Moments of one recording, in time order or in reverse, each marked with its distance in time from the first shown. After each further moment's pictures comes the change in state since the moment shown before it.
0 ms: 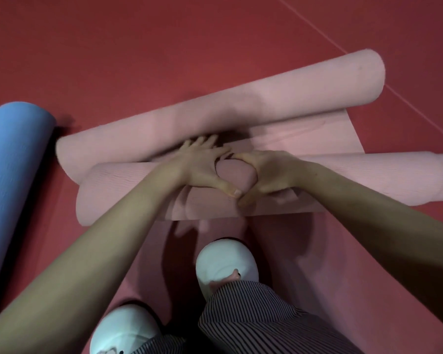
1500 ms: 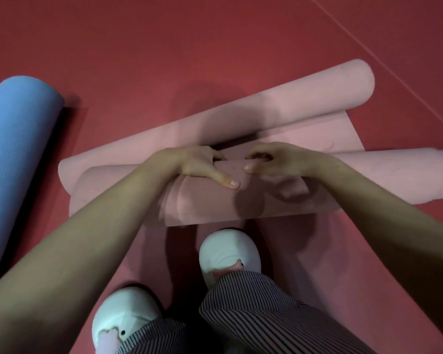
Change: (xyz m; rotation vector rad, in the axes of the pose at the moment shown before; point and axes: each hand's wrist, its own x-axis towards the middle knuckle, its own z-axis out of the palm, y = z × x) left_hand -0.010 -0.021 0.006 -0.379 -0.209 -0.030; right_hand 0.002 0.003 0.001 0.316 -0.017 0.025
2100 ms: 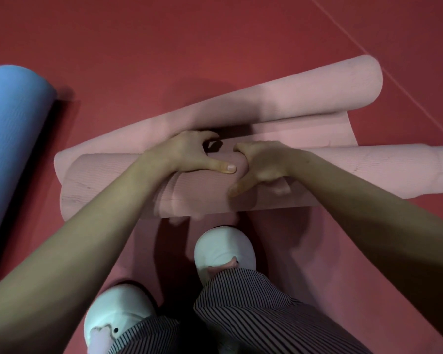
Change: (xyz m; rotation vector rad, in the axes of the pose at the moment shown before) left_hand -0.007 -0.004 0.003 -0.027 0.322 0.025; right_hand 0.009 -0.028 0.008 -0.393 -0.053 0.026
